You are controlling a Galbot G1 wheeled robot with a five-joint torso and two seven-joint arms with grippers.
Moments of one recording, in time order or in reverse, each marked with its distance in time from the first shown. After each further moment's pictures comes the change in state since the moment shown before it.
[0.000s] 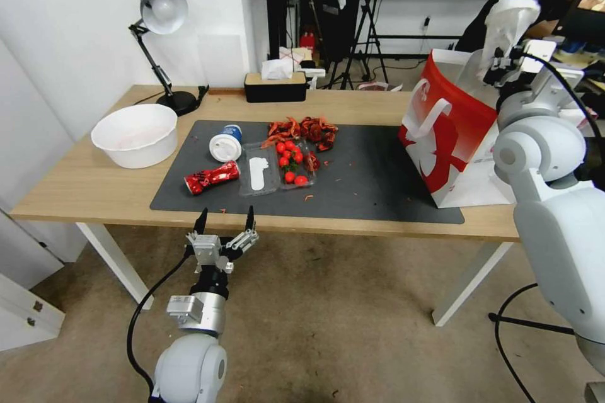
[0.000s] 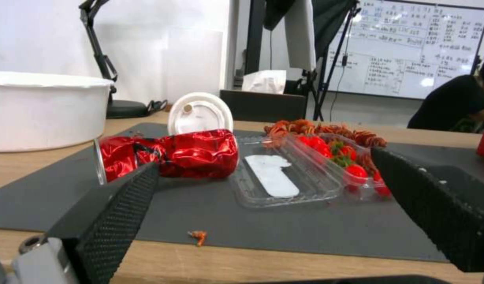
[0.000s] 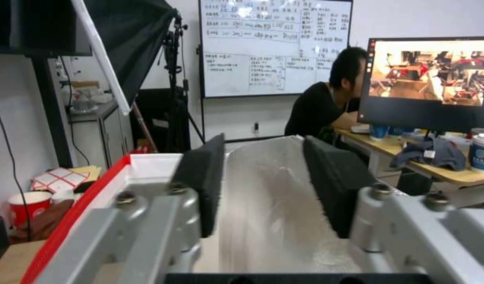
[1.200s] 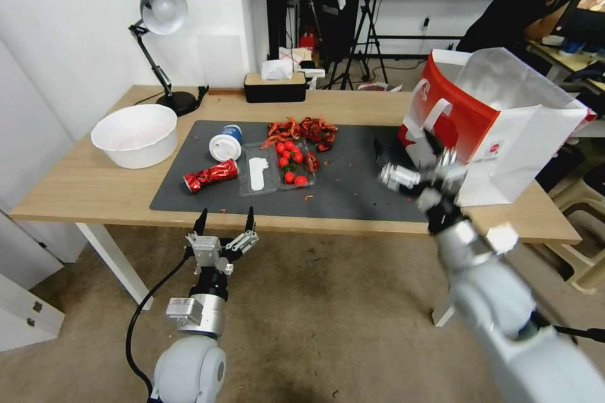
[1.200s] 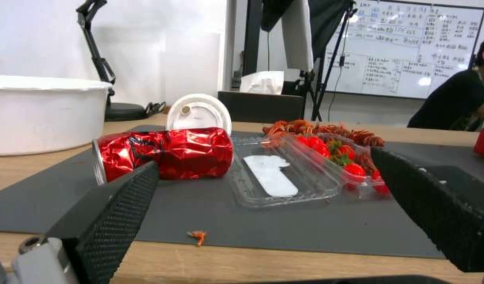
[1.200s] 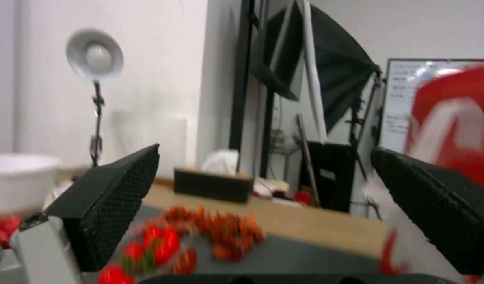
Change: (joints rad) left arm 0.000 0.015 0.003 0.006 0.001 -0.011 0.000; right arm -0.771 0.122 -0.040 0.224 -0.387 0.773 -0.514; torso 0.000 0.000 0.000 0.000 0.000
